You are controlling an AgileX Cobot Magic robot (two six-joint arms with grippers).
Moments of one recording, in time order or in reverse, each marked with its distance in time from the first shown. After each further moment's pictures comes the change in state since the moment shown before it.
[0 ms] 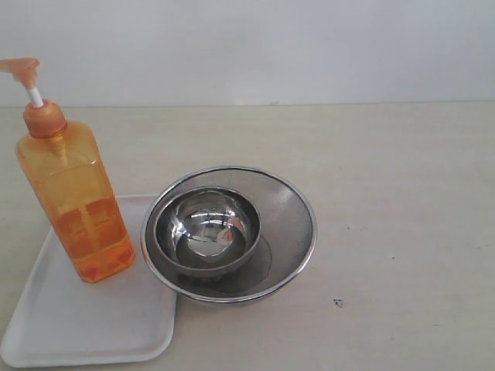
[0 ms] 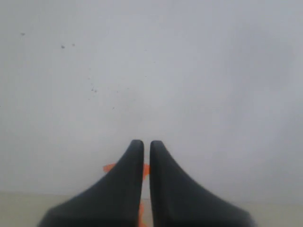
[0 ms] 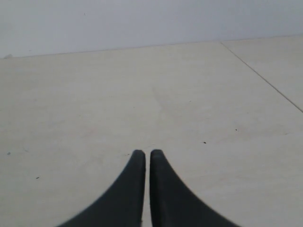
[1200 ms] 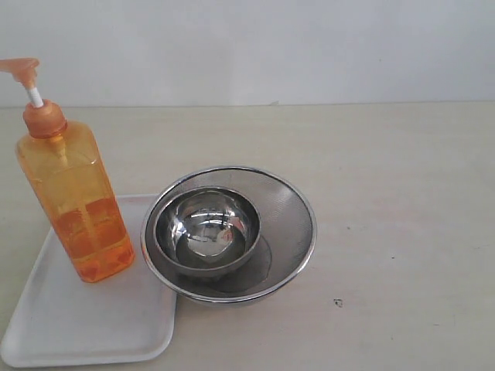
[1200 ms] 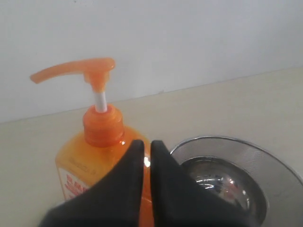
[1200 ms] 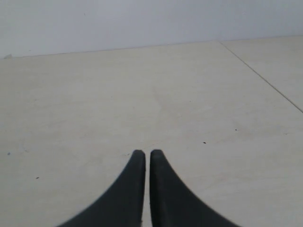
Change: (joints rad) left arm 0.000 0.468 0.004 0.135 0.099 -0.028; right arm 0.000 0.000 0.000 0.000 0.000 0.000
